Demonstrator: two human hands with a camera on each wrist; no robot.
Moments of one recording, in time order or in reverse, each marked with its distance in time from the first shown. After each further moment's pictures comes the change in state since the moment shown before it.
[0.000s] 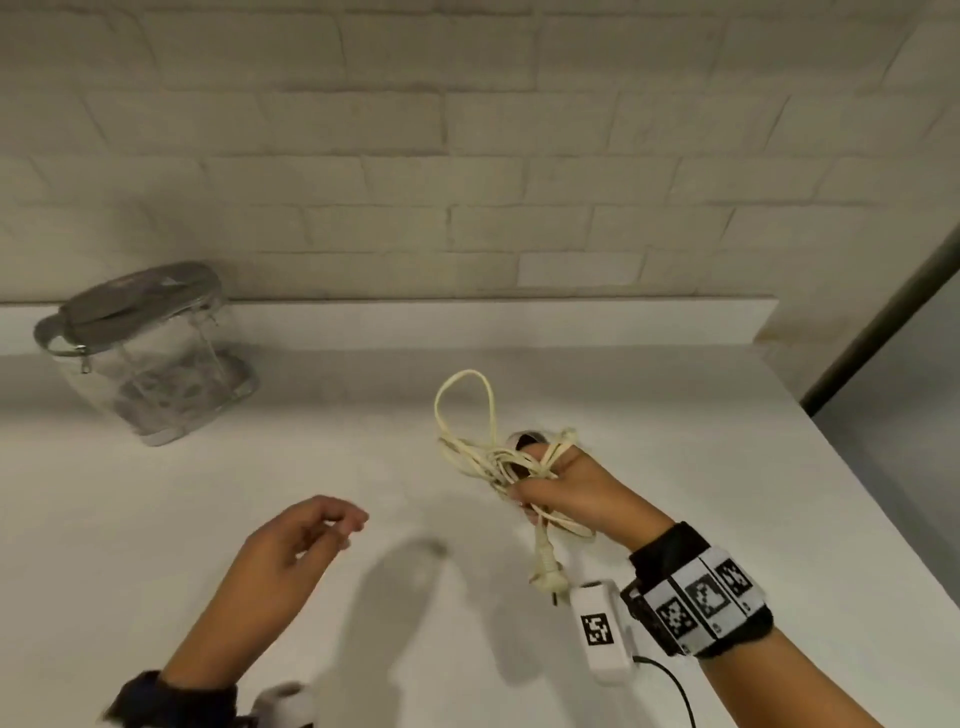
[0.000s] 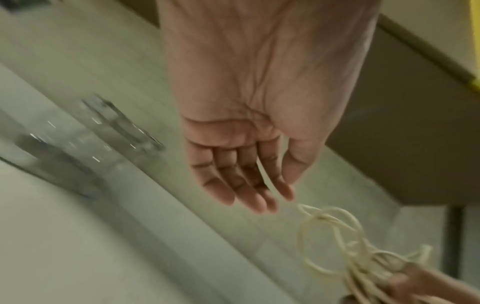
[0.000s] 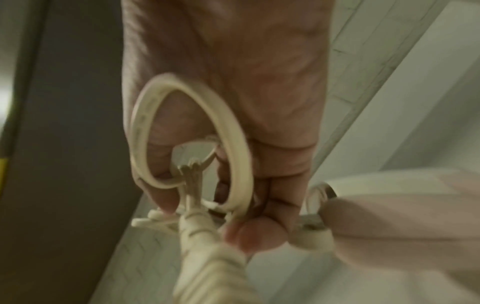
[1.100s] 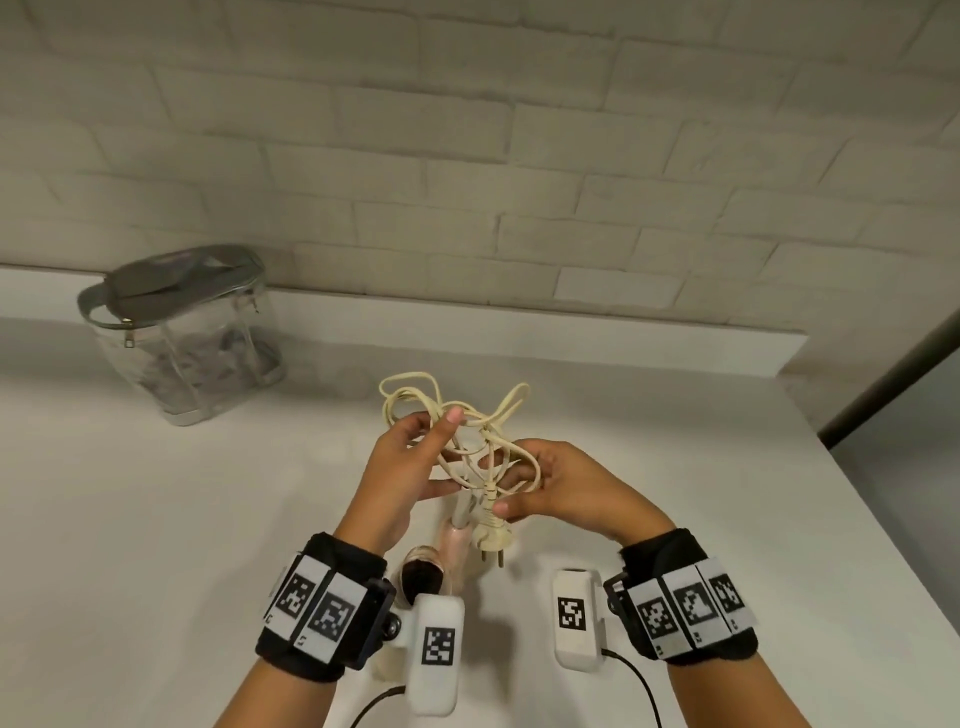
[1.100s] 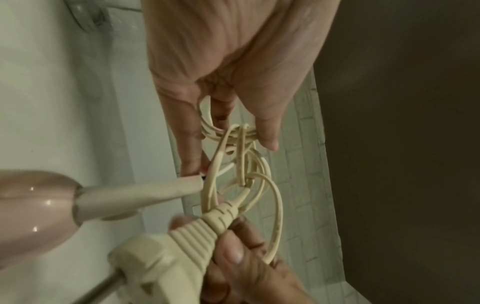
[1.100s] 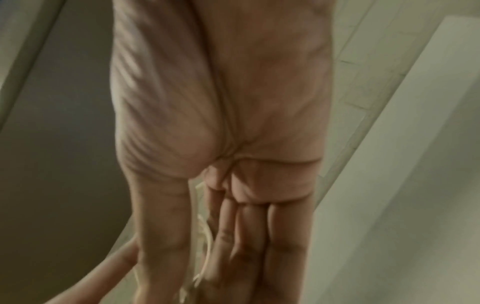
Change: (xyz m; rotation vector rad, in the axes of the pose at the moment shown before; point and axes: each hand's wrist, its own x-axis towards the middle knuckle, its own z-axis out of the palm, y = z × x) left_hand 0.072 0.038 0.032 -0.698 0.054 -0.214; right_hand 0.025 -0.032 0.034 0.003 -0.167 -0.038
